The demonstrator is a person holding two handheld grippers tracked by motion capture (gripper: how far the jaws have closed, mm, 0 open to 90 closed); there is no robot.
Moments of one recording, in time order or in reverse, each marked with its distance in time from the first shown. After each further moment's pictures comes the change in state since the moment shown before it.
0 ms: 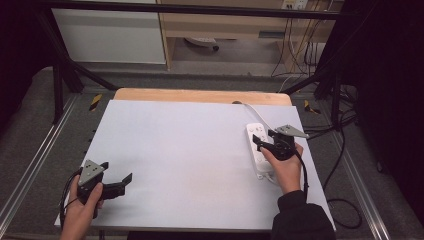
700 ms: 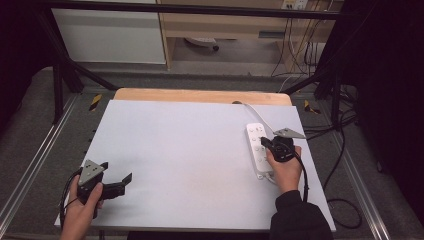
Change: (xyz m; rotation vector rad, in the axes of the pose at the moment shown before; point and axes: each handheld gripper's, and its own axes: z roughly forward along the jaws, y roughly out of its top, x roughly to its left) left arm 0.000 0.000 0.000 0.005 0.005 0.000; right arm -0.006 -0.012 0.003 0.112 -0.029 -0.019
